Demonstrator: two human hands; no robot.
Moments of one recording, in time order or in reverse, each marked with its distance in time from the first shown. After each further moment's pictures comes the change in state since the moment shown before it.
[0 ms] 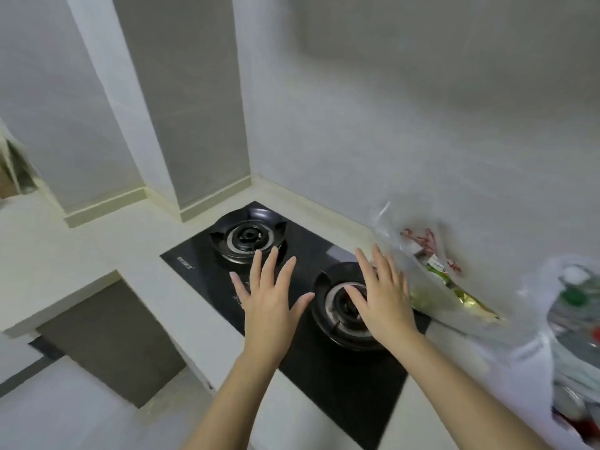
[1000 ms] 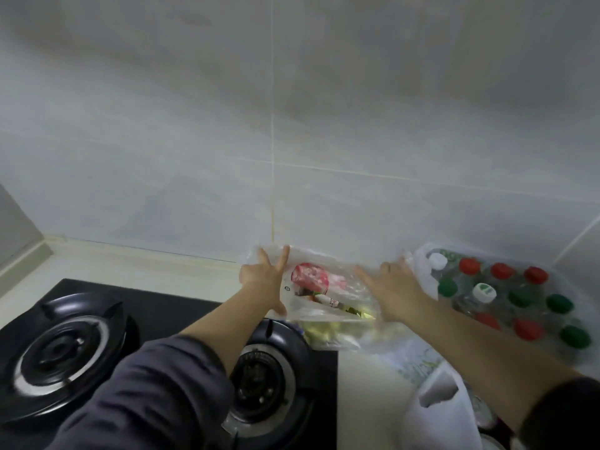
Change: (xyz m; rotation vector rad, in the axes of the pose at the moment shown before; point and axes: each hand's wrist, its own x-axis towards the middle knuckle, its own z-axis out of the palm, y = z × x) left_hand 0.220 0.173 0.201 0.536 -0.767 0.599; right_hand 0.067 0.232 -0.038 -0.575 -0.541 0.411
